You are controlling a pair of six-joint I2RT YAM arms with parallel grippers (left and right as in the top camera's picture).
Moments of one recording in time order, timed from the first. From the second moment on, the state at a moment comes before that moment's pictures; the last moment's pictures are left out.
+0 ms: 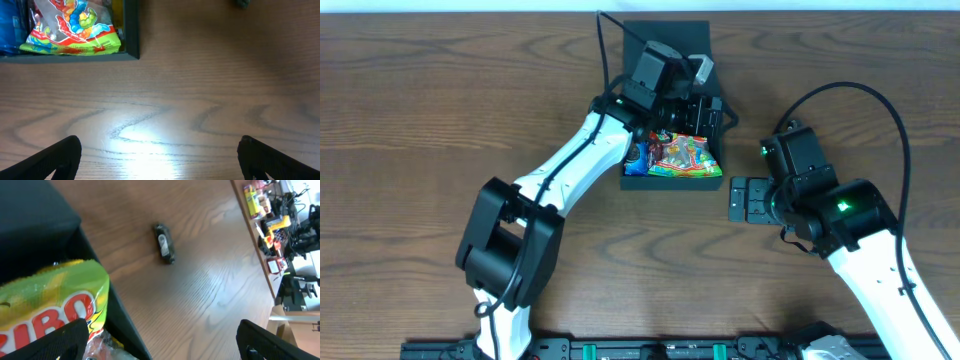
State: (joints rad) left arm -0.57 2.00 1.55 -0.30 0.60 -0.46; right arm 0.37 1.18 1.10 -1.11 0.11 0.41
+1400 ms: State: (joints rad) left arm -0.59 2.10 1.55 -0.31 0.63 -0.40; right arm 0.37 1.18 1.10 -1.09 0.13 0.41
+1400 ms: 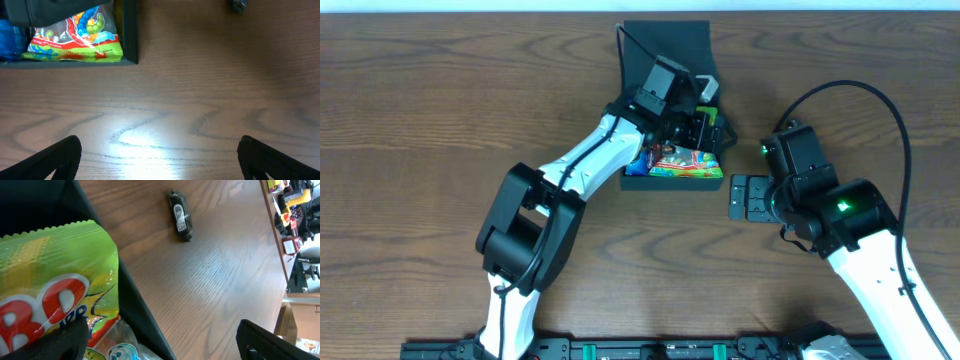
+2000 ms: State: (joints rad) left arm -0.58 2.04 1.55 -0.30 0.63 -0.39; right arm 0.37 1.17 1.10 -1.08 0.13 0.41
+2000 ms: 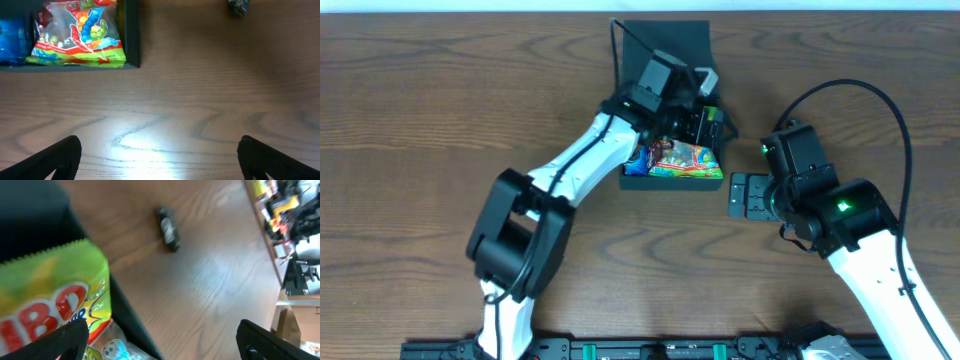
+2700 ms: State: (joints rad) left arm -0.36 1.43 1.56 -1.07 0.11 -0.16; right arm 0.24 1.12 1.10 -1.02 0.27 0.42
